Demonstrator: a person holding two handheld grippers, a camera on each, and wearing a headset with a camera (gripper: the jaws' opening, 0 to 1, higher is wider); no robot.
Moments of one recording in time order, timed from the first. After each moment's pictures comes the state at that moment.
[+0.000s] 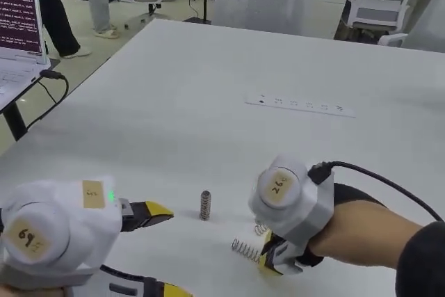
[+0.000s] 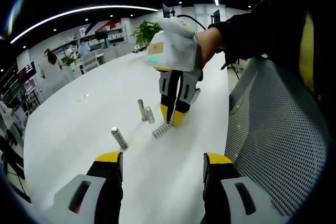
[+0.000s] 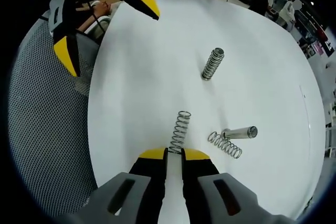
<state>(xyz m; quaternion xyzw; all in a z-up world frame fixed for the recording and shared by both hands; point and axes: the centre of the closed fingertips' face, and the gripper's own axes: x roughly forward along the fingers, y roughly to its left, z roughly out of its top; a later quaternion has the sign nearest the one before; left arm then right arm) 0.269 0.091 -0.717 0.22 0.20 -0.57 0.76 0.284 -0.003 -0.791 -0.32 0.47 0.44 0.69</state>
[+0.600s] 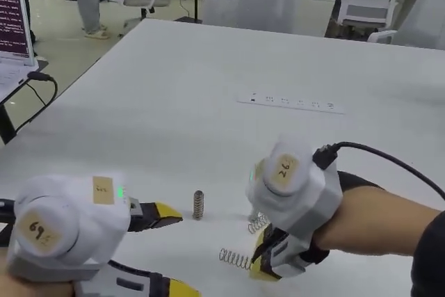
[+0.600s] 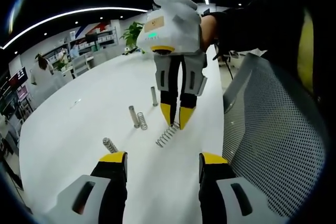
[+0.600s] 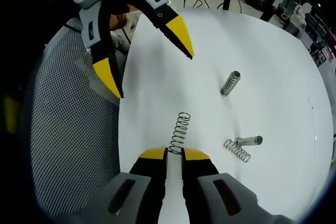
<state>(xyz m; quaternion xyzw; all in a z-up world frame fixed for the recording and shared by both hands) 0.265 0.073 -0.717 0.23 0.19 -0.60 0.74 0.254 0.016 -0.758 -0.29 0.46 0.51 0.67</state>
